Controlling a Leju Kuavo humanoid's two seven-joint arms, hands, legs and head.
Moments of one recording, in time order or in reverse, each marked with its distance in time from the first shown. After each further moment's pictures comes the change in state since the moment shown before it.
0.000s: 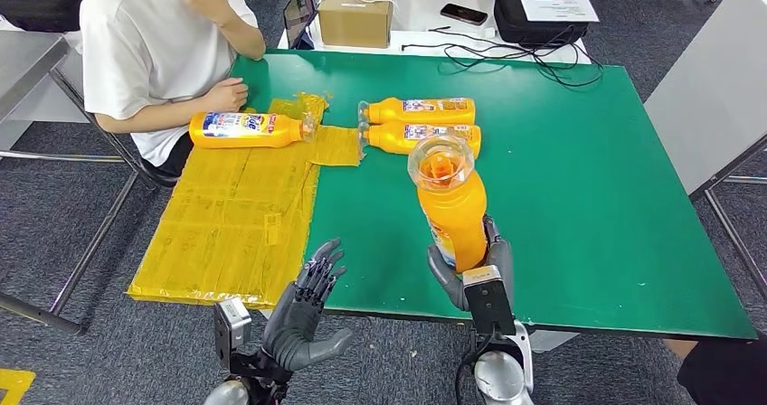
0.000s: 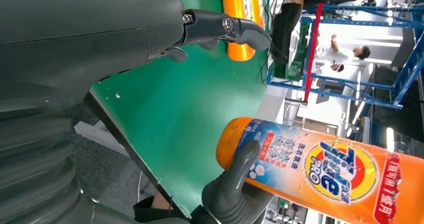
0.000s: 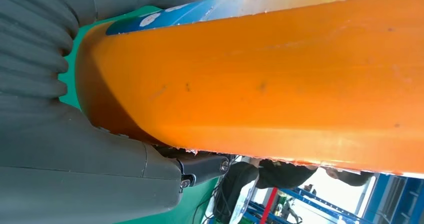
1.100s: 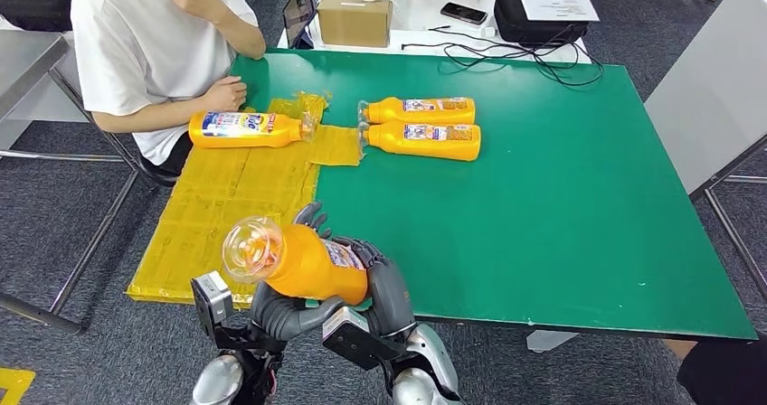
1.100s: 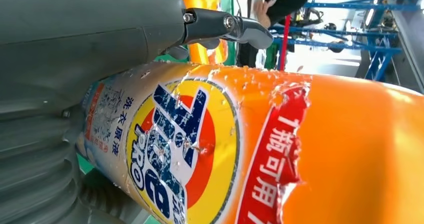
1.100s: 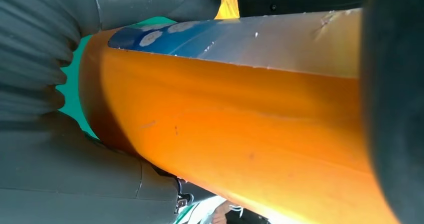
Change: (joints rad) left arm -0.069 -0.025 0.011 -0.067 0.005 0.032 0.013; right arm -0.105 0.049 0.385 0.302 0.215 0.010 0.026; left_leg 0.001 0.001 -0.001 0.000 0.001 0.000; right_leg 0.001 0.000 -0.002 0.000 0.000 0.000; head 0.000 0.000
